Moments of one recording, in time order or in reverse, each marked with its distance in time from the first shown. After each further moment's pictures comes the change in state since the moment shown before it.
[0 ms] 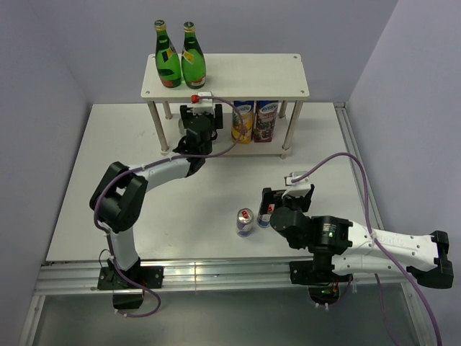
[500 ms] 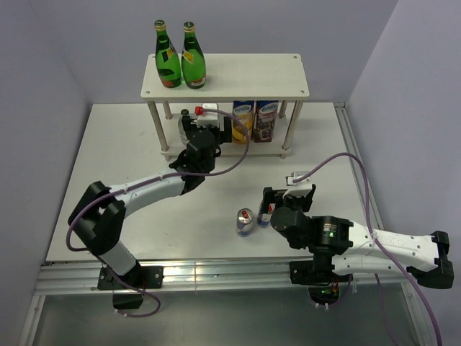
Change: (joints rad) left arm -0.143 -0.218 -0.141 -0.084 -0.054 -0.024; right arm 0.000 -0.007 0.000 0.000 0.019 0.000
